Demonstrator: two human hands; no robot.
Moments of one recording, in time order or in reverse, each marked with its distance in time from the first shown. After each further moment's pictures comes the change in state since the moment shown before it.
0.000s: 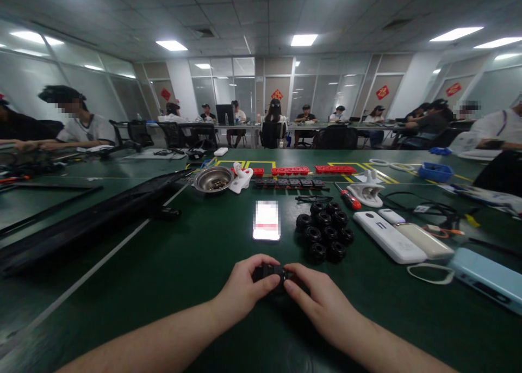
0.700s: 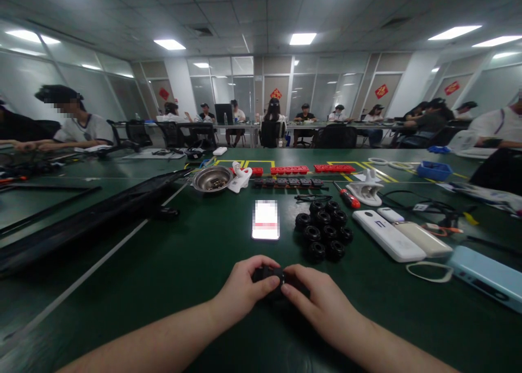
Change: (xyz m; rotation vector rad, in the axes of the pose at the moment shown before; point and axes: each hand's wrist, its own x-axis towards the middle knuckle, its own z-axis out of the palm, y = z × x) left_hand 0.000 0.000 -0.001 -0.017 -0.022 -0.011; right_hand -0.001 0.001 0.001 -0.038 0.020 -0.016
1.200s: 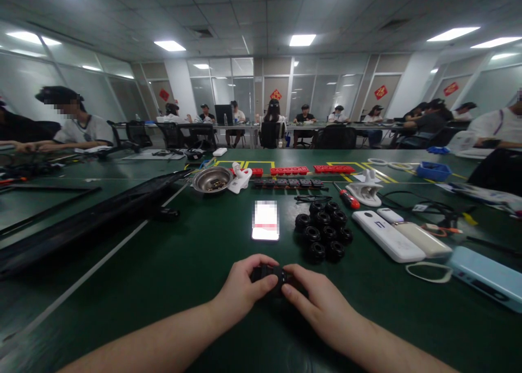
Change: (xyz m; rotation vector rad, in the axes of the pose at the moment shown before) left_hand -0.001 0.002 0.000 0.018 0.046 0.036; right_hand -0.001 -0.003 -0.002 0.019 -0.038 0.015
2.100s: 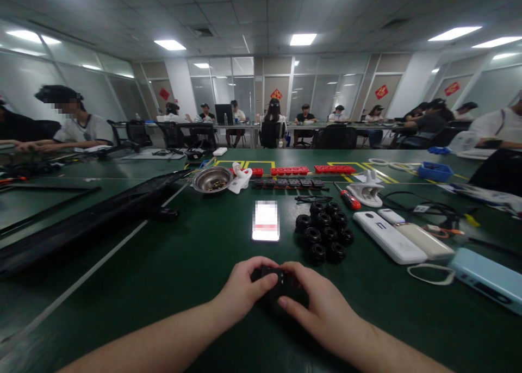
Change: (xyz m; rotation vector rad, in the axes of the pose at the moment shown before) left_hand 0.003 -0.001 -0.001 -0.073 -0.075 -0.079; right_hand 0.000 0.002 0.002 -0.013 0.058 -0.025
